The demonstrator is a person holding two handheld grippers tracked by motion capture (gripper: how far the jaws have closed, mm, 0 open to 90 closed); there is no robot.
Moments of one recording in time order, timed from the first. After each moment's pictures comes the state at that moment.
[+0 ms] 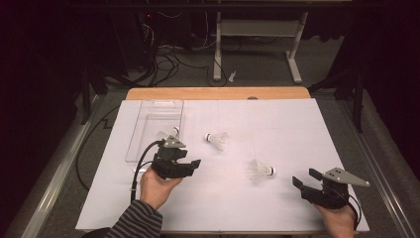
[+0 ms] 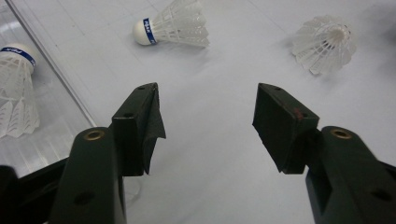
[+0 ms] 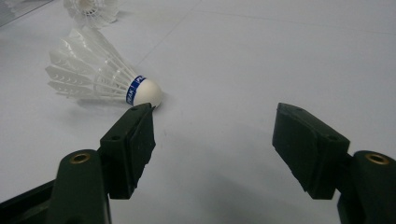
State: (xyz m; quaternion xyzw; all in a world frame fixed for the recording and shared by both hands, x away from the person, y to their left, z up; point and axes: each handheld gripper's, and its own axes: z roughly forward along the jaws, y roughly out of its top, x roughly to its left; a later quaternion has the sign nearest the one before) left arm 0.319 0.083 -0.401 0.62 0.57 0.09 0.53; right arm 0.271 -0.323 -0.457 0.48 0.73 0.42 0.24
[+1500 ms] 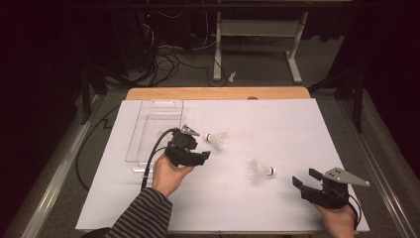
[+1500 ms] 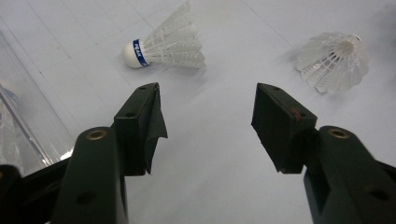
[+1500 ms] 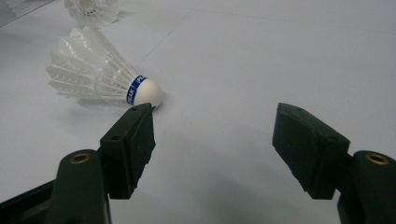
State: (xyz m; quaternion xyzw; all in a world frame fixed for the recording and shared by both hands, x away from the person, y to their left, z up) left arm 0.351 0.054 -0.396 0.64 0.57 0.09 0.51; right arm 0.272 -0.323 -0.458 0.48 0.73 0.42 0.24
